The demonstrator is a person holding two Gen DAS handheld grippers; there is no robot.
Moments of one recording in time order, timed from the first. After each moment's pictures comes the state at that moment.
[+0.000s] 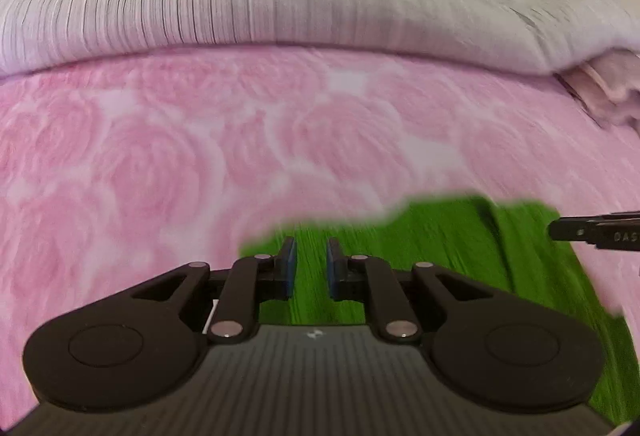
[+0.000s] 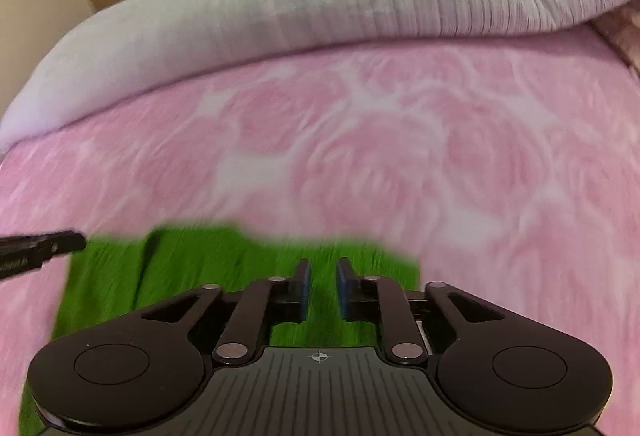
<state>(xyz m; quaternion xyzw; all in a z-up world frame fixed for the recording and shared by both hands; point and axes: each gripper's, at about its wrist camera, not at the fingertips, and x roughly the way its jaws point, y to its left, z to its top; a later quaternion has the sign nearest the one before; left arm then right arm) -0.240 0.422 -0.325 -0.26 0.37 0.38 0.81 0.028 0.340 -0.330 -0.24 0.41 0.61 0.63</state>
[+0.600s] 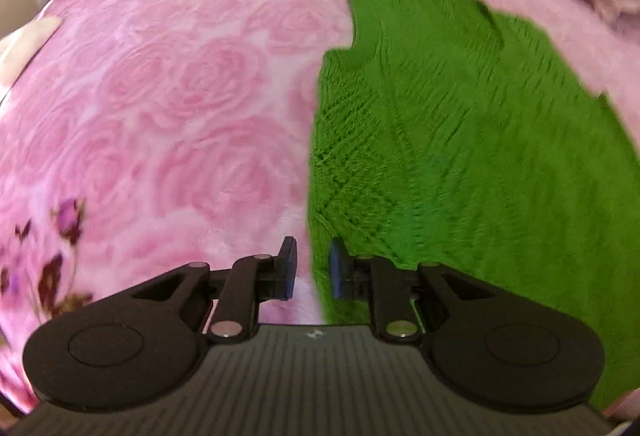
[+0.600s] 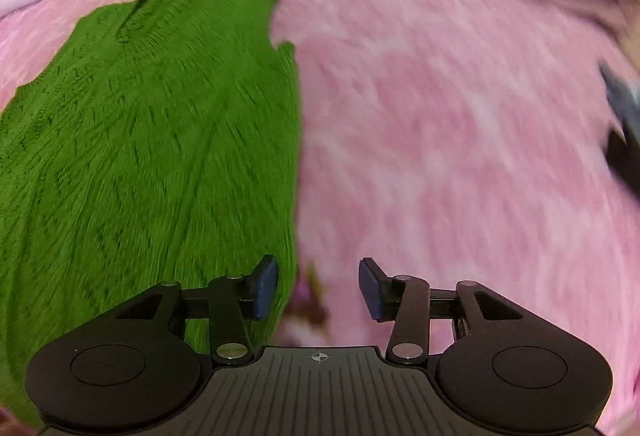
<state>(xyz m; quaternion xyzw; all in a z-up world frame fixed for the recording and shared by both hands) -0.391 0.183 -0.301 -0.28 0.43 0.47 0.72 0.018 0.059 -0.321 -0.34 0.42 0.51 0.67</state>
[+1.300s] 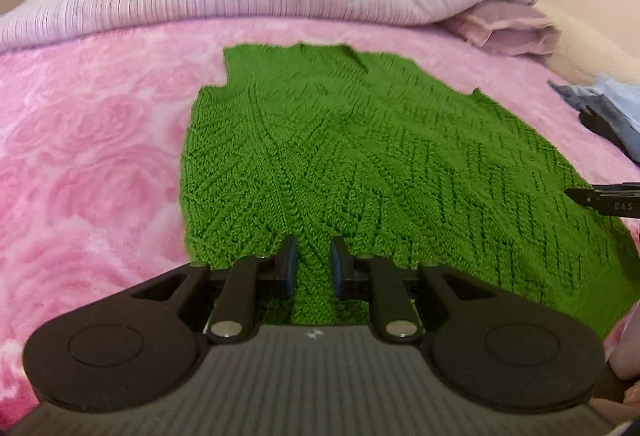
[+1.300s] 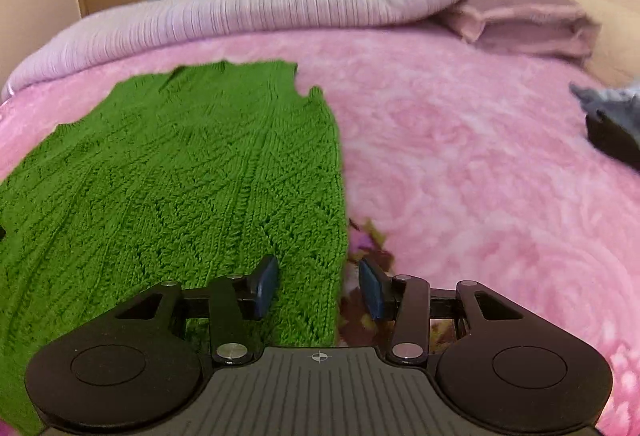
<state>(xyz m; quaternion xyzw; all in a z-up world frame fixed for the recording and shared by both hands) -0.400 0.111 -0.349 -0.19 0.30 0.36 0.86 -0.047 -0.018 -0.357 -0.20 0.29 0.56 0.75</state>
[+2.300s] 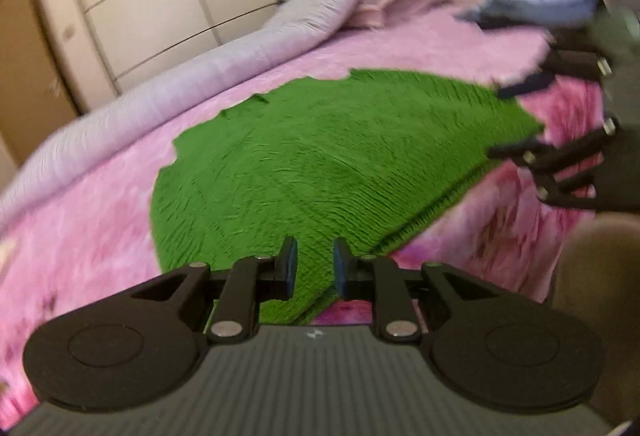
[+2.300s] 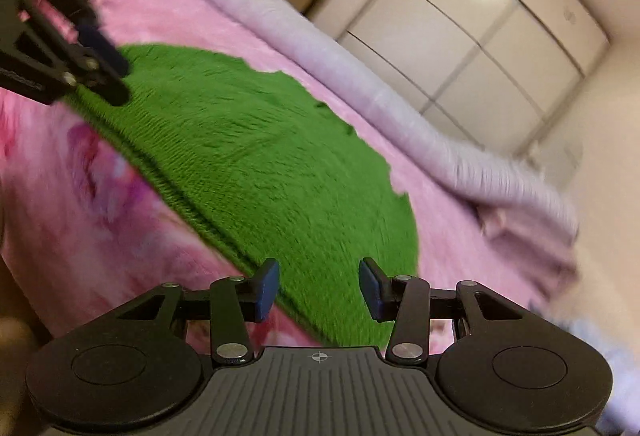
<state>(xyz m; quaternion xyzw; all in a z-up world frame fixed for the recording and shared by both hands) -0.396 -0.091 -0.334 0.09 0.34 0.33 0.88 -0.218 -0.149 -0.374 -0.41 -0.05 0.61 0.68</state>
